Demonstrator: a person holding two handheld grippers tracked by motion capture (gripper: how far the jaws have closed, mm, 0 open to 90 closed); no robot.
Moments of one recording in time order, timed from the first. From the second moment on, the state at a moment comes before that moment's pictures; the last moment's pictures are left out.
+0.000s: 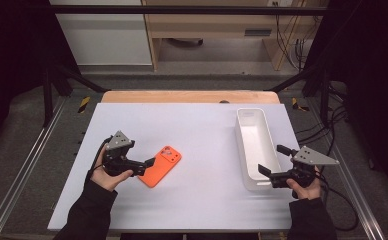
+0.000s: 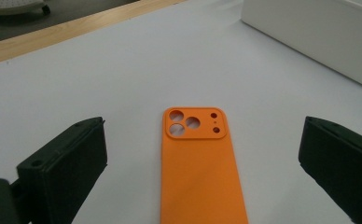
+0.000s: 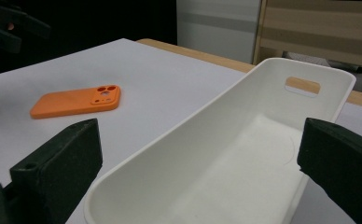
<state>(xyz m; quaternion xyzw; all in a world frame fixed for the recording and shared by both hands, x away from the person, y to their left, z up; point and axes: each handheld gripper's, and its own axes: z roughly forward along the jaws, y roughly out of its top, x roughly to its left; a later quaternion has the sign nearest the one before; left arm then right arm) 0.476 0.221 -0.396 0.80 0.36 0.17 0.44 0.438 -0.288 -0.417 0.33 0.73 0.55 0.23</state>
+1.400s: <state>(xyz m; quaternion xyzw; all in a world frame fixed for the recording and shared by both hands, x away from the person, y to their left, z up) 0.508 0.185 -0.425 0.84 0.35 0.15 0.39 0.438 -0.289 -0.417 0.34 0.73 0.56 0.23</state>
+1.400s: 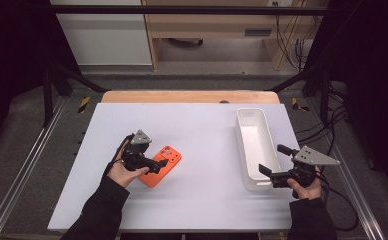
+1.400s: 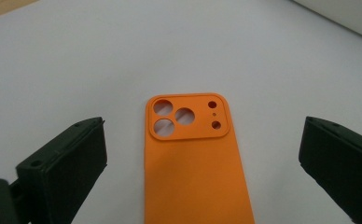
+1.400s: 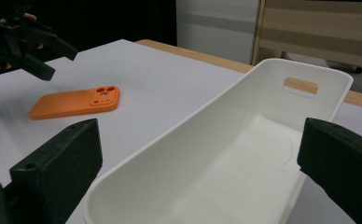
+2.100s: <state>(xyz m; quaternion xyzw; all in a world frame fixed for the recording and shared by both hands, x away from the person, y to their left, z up) 0.514 0.179 -0.448 0.86 0.36 0.13 0.34 0.438 -0.289 -0.417 0.34 0.73 0.56 0.23</state>
